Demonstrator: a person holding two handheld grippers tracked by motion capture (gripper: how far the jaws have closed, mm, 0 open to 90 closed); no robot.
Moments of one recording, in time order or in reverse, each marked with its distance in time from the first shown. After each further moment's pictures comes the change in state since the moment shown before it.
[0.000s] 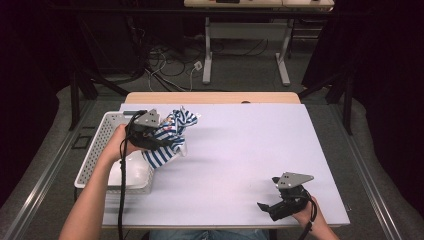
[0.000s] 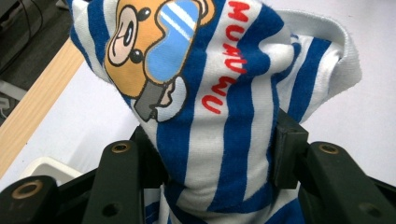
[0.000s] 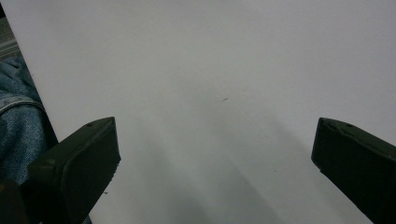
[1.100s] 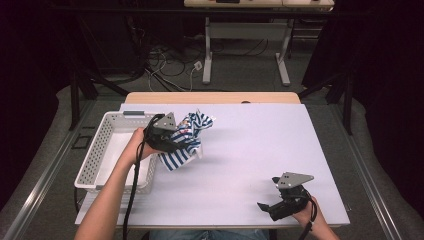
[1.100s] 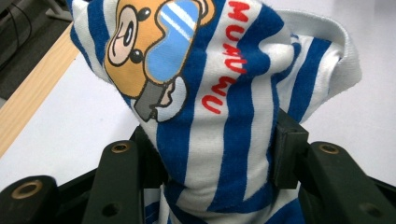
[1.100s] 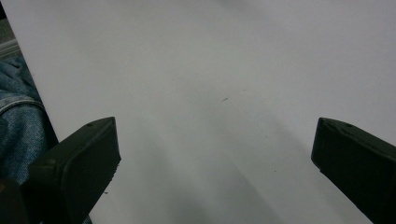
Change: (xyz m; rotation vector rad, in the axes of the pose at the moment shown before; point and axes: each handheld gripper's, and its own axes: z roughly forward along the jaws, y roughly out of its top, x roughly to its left) left arm -0.015 0.020 0.040 -0.025 -0.020 -0.004; right arm 0.000 0.000 0.000 0.000 0.000 -0.001
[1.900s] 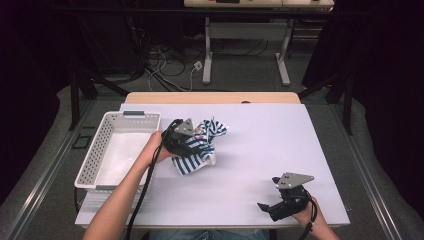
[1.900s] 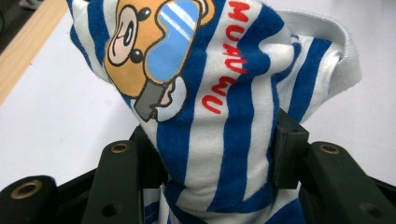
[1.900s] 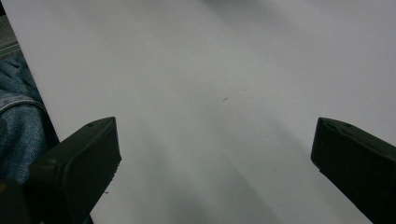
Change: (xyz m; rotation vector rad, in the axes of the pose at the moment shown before) left arm -0.013 0.014 0.049 0.059 -0.051 0.021; right arm 0.000 0.000 -0.001 0.007 0.001 -0.007
